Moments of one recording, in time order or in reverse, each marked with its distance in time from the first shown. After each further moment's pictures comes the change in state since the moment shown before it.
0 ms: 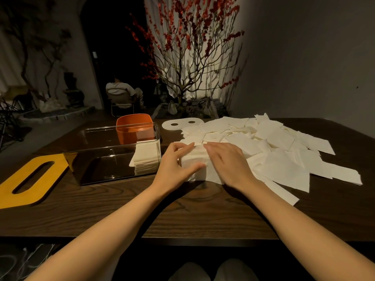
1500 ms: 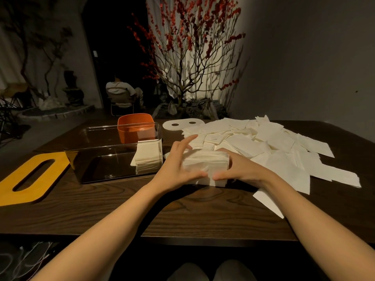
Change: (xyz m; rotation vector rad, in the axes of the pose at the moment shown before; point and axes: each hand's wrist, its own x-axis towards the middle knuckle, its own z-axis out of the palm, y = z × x) left_hand 0.001 0.002 -0.012 -0.054 -0.196 0.041; right_hand 0.001 0.025 -0.024 0.644 -0.522 0.131
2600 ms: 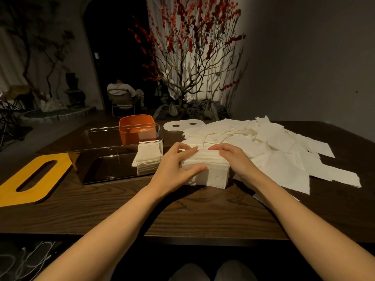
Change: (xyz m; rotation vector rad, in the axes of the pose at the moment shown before) left_hand -0.005 0.005 -0.001 0.185 0.126 0.028; right_hand 0.012 -0.015 0.017 0.075 0.419 0.000
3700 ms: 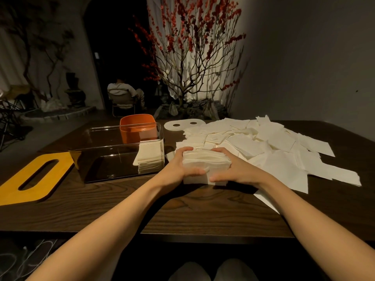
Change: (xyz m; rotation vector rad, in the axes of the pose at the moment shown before) left_hand 0.009 -0.015 0.007 -0.565 -0.337 -0.457; right_hand -0.006 0.018 -0.014 -0.135 -0.414 -0.061
